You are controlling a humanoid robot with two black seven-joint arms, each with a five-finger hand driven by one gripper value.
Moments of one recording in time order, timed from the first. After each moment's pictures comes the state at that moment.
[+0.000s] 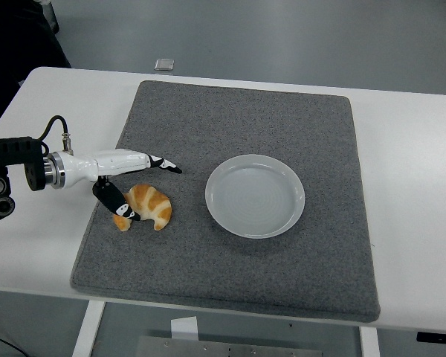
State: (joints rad) left arm -0.64 0.85 -0.57 -1.52 1.51 -0.24 -0.19; right arm 0.03 0.00 -0.08 0.10 0.06 0.04 -0.04
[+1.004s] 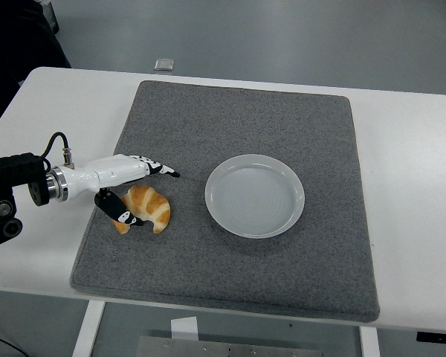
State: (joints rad) left arm -0.61 0.84 -0.50 -1.51 1.60 -0.07 -0.19; right arm 0.03 0.00 -0.08 0.10 0.06 0.04 -0.04
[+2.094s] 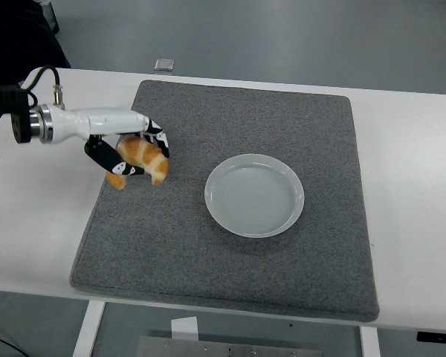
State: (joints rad) left arm -0.90 0.91 -0.56 -1.48 1.42 -0.41 -0.28; right arm 0.03 0.00 -0.08 0.10 0.06 0.04 -0.04
